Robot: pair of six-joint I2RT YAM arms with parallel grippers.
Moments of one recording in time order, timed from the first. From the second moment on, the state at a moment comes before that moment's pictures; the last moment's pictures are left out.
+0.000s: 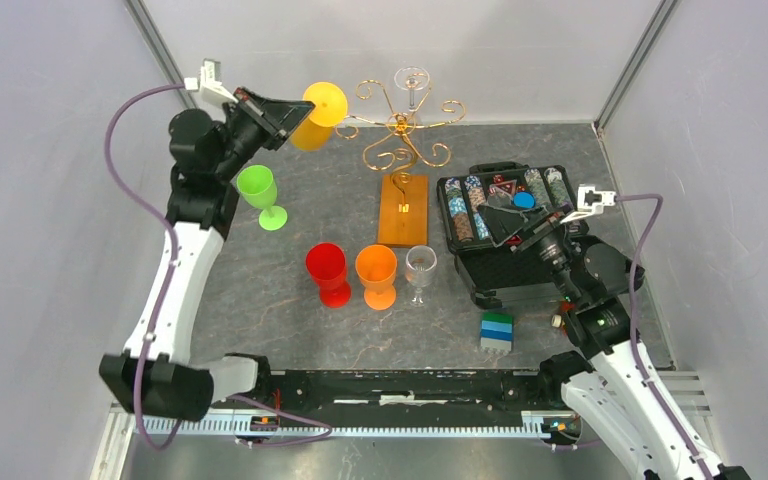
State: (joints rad) left arm -0.11 1.26 1.35 0.02 0.45 -0.95; right arm 0.35 0.57 0.57 0.15 -0.14 0.75
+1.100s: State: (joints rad) left arm -0.12 1.00 1.16 1.01 0.55 -1.99; right arm 0.68 1.38 1.05 1.21 -0.32 1.12
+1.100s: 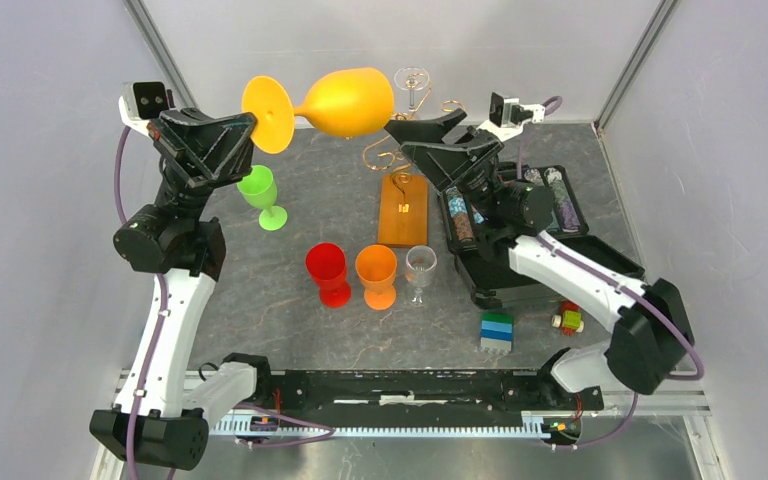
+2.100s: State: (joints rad) left arm -0.12 1.01 1.13 1.19 0.50 -2.07; right arm 0.77 1.61 1.40 1.47 -0.48 1.19
